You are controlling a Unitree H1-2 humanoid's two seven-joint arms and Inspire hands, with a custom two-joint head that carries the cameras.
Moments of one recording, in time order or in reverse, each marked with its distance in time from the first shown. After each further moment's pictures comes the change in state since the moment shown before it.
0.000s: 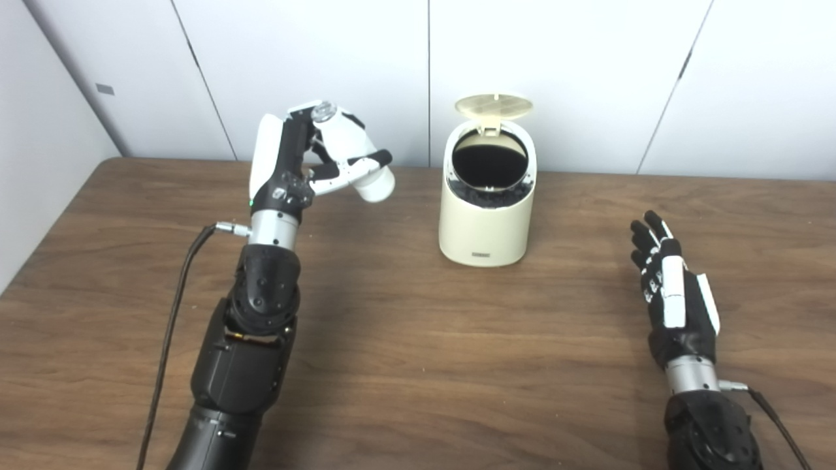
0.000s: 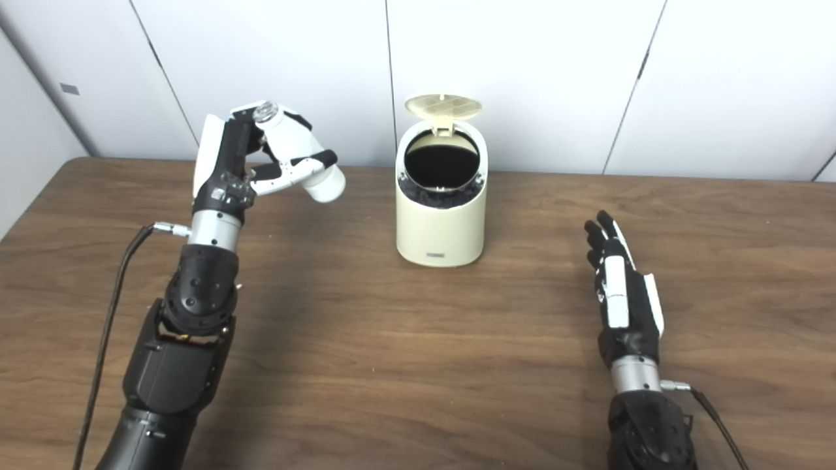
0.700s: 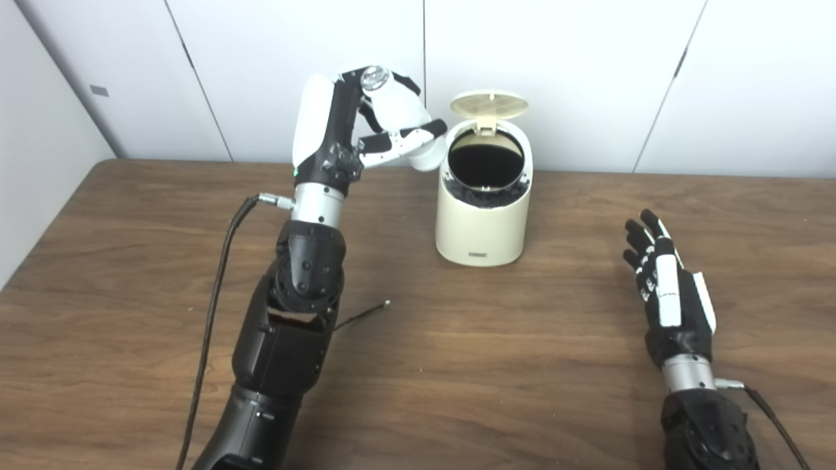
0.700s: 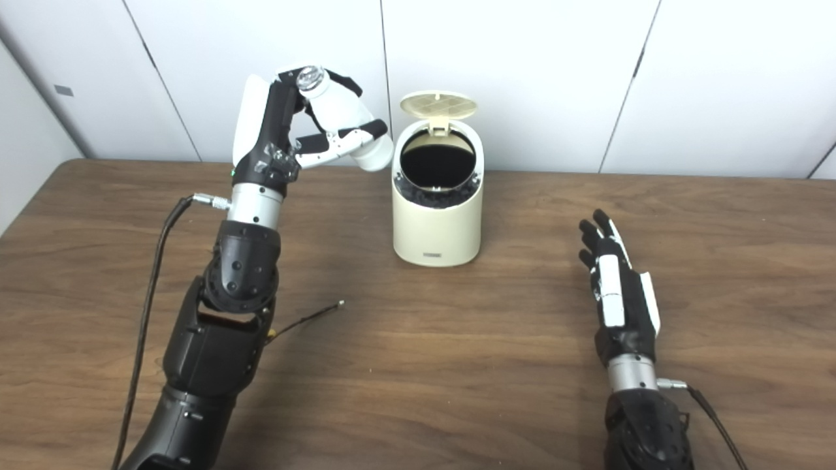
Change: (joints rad) left arm -0.072 -0.088 -0.044 -0.026 0.111 -0.042 0.000; right arm 0.000 0.004 0.006 0.002 -0.008 0.000 -0.002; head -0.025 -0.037
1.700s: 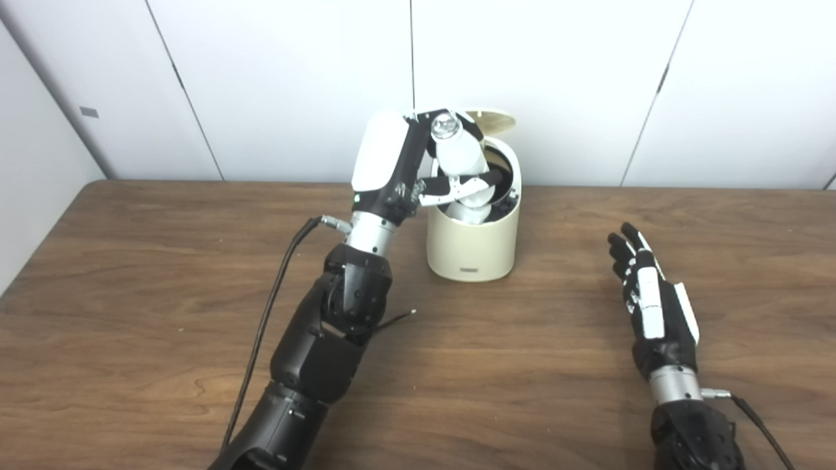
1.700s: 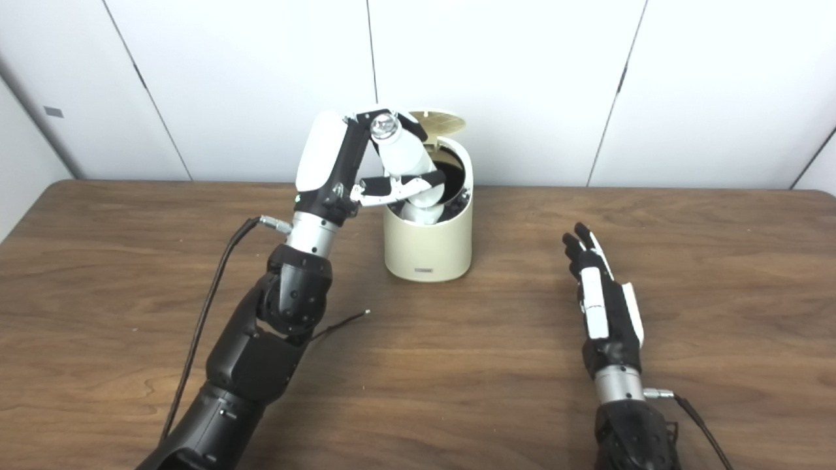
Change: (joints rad) left arm -0.068 -0.026 -0.126 0.319 0.182 -0.337 0.152; right arm -0.003 0.005 0.017 0.003 -0.033 -0.002 -0.010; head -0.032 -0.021
